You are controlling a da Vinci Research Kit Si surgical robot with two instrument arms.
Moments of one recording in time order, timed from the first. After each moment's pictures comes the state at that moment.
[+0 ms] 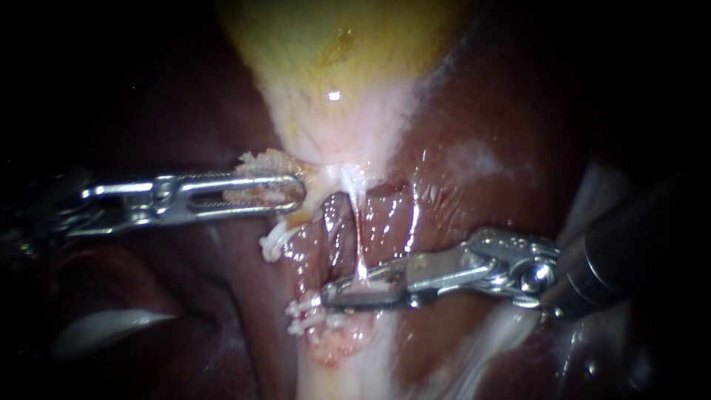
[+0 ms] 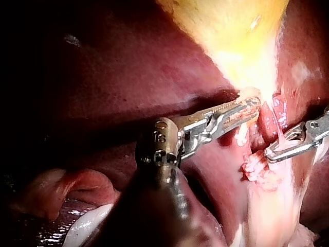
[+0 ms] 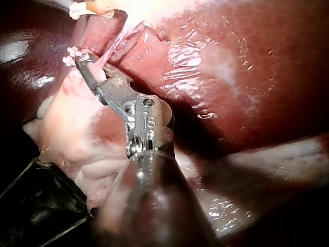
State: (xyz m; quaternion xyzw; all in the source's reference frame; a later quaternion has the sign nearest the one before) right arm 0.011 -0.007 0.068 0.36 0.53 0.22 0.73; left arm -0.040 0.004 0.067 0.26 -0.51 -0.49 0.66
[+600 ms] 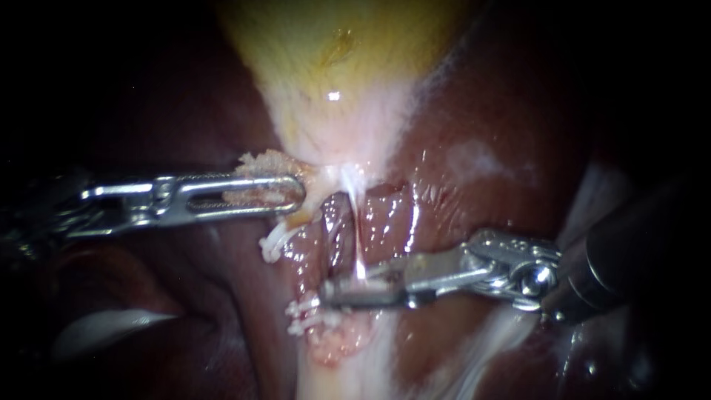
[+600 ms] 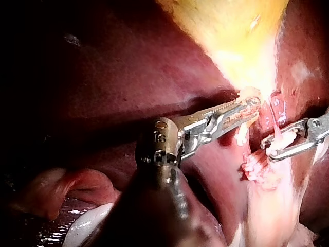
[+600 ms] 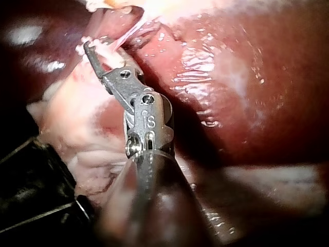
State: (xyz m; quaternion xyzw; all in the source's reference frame) right arm 0.012 -0.007 0.068 0.30 0.56 0.16 0.75; left arm -0.040 0.004 0.067 0.26 -0.51 -0.49 0.66
